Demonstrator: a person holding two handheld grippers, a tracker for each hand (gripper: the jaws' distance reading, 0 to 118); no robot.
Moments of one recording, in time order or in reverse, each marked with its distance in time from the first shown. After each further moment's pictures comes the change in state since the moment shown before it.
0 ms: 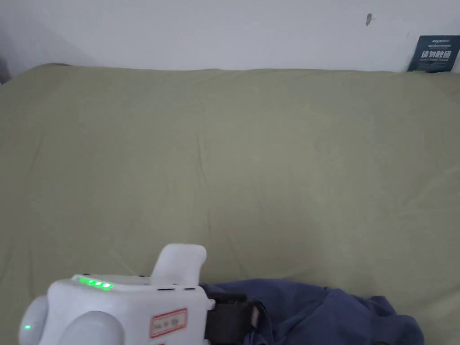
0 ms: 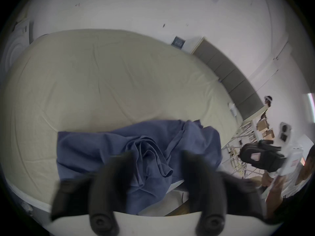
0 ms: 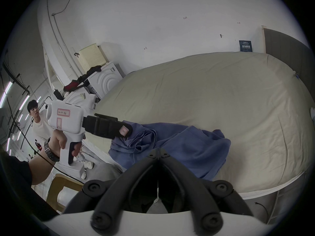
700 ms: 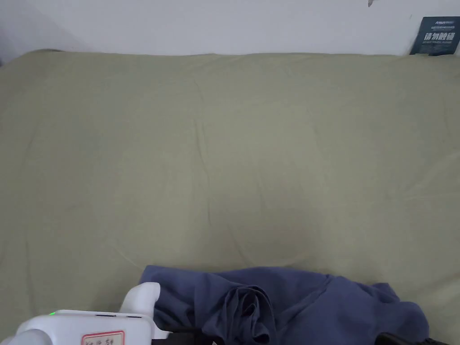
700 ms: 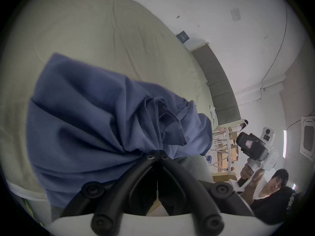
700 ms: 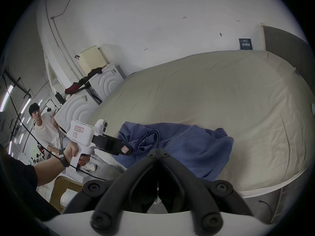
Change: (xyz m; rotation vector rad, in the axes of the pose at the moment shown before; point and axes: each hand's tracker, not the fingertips) left arm -0.076 -0.053 -0.032 -0.193 -0.244 0.296; right arm 0.001 -0.002 0.000 0.010 0.015 -0.029
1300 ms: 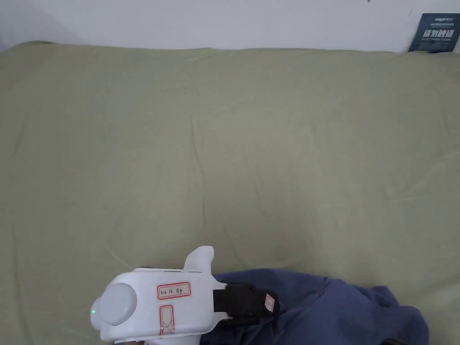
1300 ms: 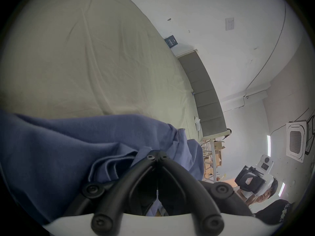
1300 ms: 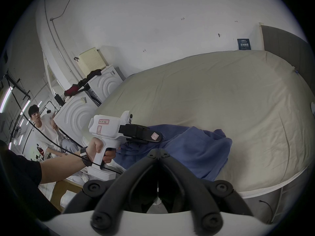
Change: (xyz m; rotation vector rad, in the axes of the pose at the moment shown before) left arm 0.002 0.055 -0.080 0.069 -0.191 0.023; right arm -0.003 0.003 0.000 0.012 -0.009 -0.005
